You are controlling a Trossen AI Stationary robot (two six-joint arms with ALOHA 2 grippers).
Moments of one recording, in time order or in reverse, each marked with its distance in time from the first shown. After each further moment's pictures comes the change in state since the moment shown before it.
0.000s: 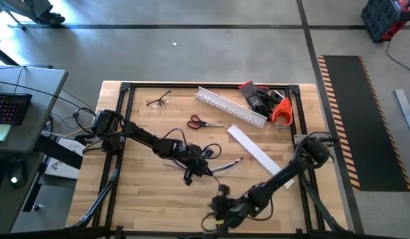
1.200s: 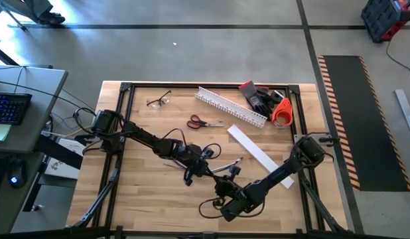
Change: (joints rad) left arm 0.000 0.000 0.000 0.018 0.017 -0.008; right arm -0.036 0.038 0.003 -0.396 0.530 0.077
